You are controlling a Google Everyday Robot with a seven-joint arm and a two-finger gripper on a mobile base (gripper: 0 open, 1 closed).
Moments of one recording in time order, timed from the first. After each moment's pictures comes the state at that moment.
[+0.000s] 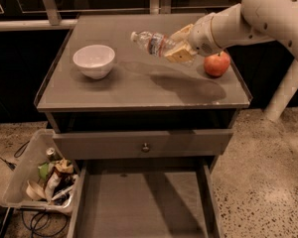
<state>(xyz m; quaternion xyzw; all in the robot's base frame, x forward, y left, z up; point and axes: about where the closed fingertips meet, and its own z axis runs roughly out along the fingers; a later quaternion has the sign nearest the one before) 0.686 -0.092 0.917 -0.56 0.68 0.10 0.46</state>
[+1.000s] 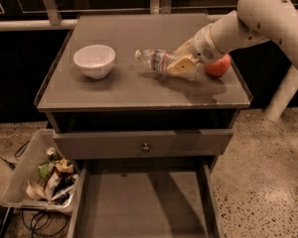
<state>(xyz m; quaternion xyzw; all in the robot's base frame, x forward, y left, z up) 0.677 -0.101 0.875 -0.54 0.74 0.16 0.37</state>
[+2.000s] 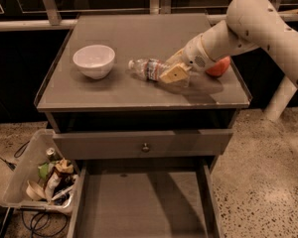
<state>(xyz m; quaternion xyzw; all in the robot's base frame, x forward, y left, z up) 0.664 -0.079 0.845 -0.54 0.74 0.20 0.33</state>
